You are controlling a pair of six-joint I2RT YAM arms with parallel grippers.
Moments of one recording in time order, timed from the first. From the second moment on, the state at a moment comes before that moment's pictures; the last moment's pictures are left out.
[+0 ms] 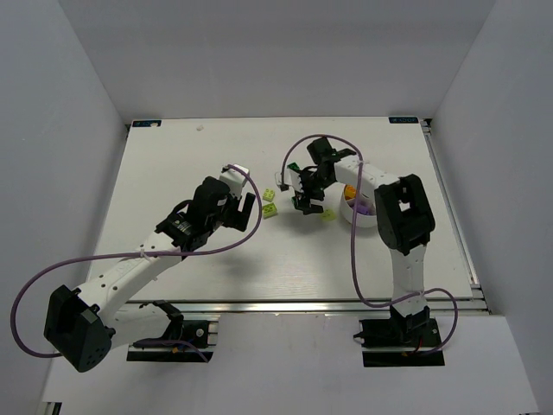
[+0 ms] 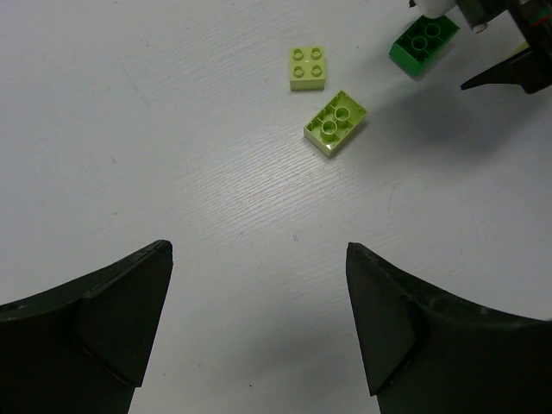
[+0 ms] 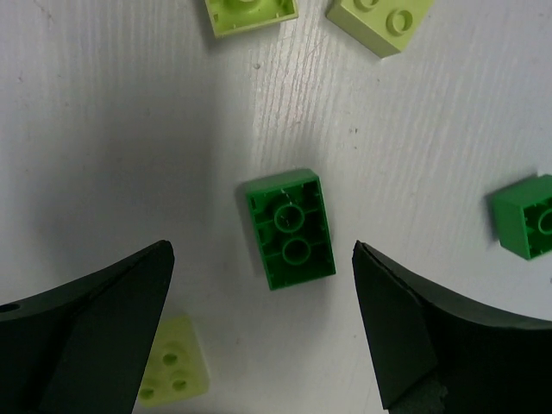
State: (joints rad) left arm -0.64 1.12 0.86 -0.31 -0.23 -0.03; right arm 0.48 2.06 1.56 -0.70 -0.52 -1.22
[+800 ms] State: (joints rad) left arm -0.64 1.12 0.86 -0.31 -0.23 -0.03; right arm 0.50 2.16 1.70 -0.79 -0.51 -1.15
